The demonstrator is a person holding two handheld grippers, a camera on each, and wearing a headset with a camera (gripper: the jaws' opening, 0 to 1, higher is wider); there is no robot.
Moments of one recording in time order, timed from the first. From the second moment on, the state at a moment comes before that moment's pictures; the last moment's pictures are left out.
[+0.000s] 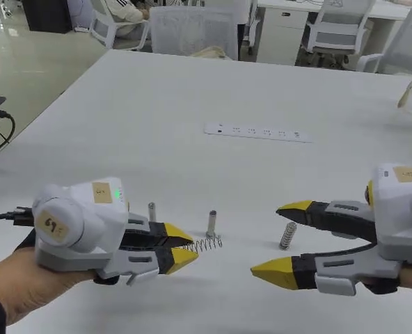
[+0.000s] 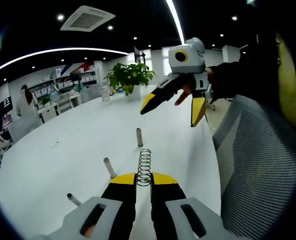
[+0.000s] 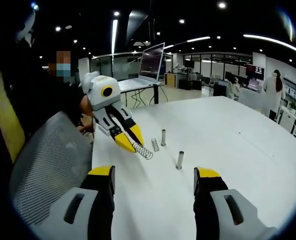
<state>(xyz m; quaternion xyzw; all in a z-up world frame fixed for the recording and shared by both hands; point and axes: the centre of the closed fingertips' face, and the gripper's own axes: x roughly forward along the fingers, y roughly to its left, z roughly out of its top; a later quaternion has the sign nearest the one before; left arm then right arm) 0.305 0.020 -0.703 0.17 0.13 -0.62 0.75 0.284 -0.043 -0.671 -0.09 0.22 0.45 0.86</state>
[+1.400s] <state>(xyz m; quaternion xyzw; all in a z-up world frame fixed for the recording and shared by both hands) 0.291 0.010 -0.689 0.17 0.11 -0.64 0.74 0.289 0.005 -0.689 -0.01 0.25 0.53 0.81</state>
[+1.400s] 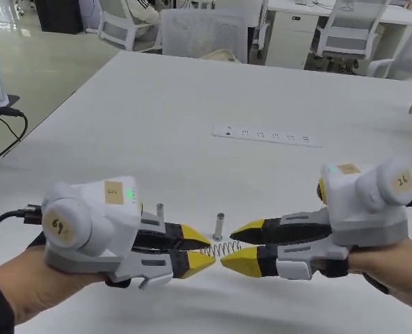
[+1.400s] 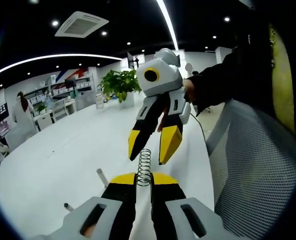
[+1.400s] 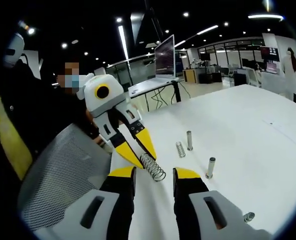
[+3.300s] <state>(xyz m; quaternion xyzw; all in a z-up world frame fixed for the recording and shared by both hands) 0.283 -0.001 -0.680 0.15 0.09 -0.66 0.73 0.276 0.016 -0.674 -0.05 0.31 0.54 0.78</state>
